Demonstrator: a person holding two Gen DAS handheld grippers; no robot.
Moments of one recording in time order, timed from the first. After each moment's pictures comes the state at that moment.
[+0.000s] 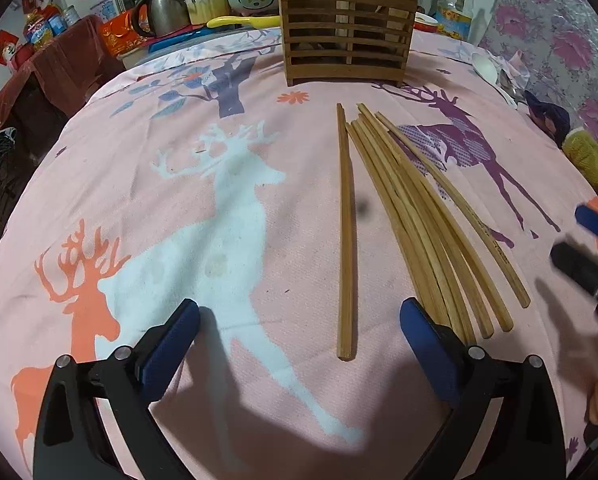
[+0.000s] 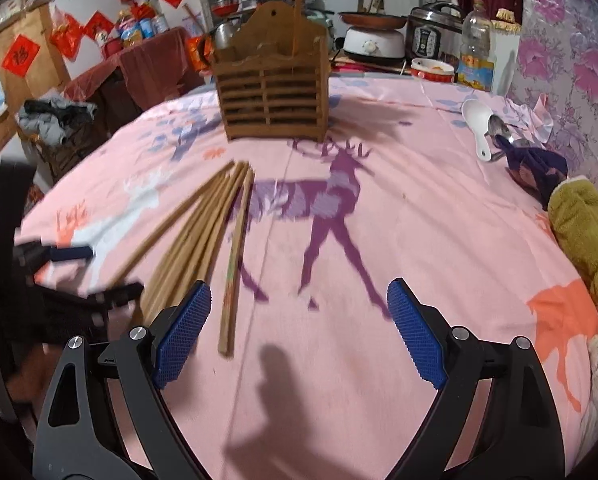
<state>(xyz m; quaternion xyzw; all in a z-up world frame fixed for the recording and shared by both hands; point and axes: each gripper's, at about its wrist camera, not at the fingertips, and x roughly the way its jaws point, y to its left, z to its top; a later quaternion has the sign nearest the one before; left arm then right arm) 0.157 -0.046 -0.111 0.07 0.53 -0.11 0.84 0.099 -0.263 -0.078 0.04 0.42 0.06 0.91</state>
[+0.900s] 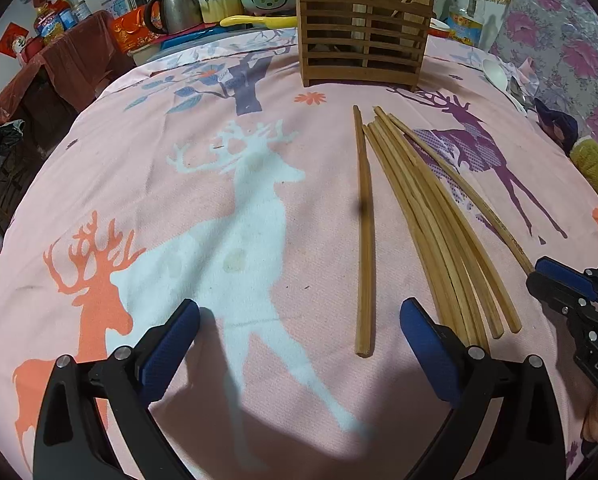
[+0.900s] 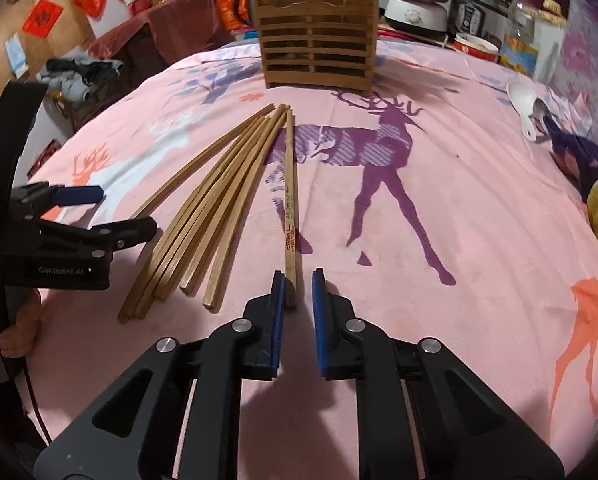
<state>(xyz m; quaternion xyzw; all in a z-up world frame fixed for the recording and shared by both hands) 0.157 -0.039 -0.111 0.07 0.53 -0.09 0.84 0.101 -0.243 -0.098 0.02 0.47 0.11 0.88</state>
